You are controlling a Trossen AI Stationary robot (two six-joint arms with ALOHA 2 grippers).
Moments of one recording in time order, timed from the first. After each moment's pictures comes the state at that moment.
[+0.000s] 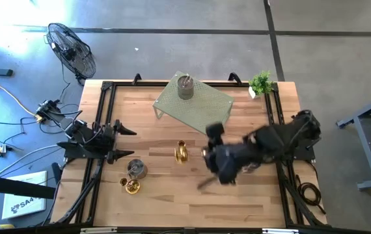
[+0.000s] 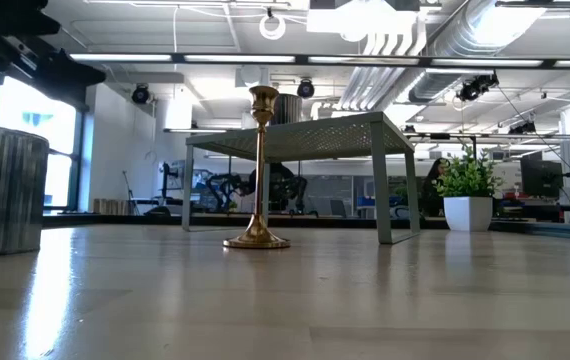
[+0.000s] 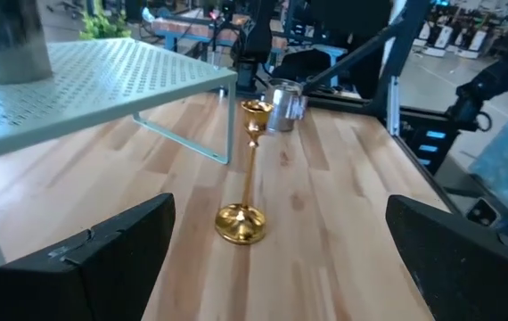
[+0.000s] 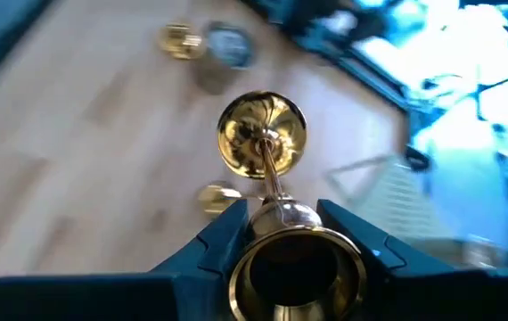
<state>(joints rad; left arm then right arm) -0.58 0.10 0.25 -0.30 -0.58 -0.26 0.43 1.79 2.21 -1.30 0.47 -0.16</state>
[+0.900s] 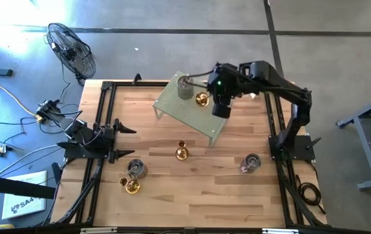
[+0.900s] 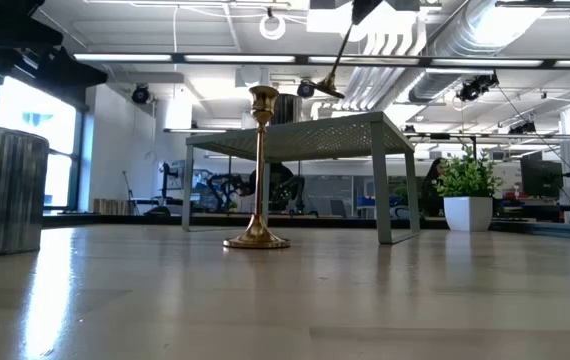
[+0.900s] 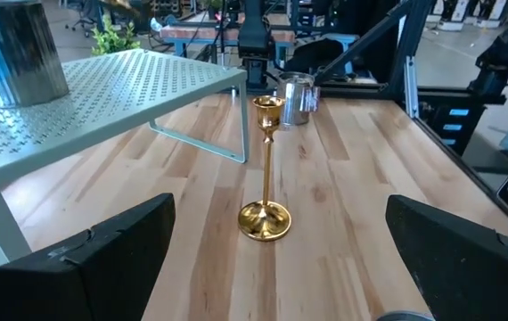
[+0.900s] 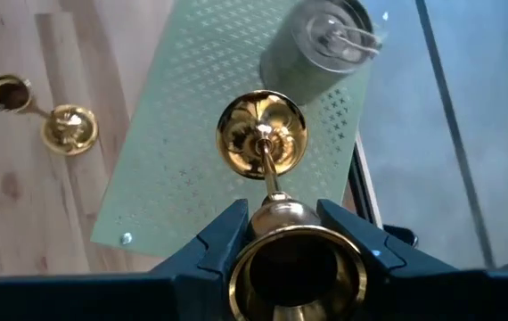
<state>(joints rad) -0.58 0.10 0.25 -0.32 -0.60 -0.15 -0.19 1.79 2.30 -1.57 0.26 -0.04</state>
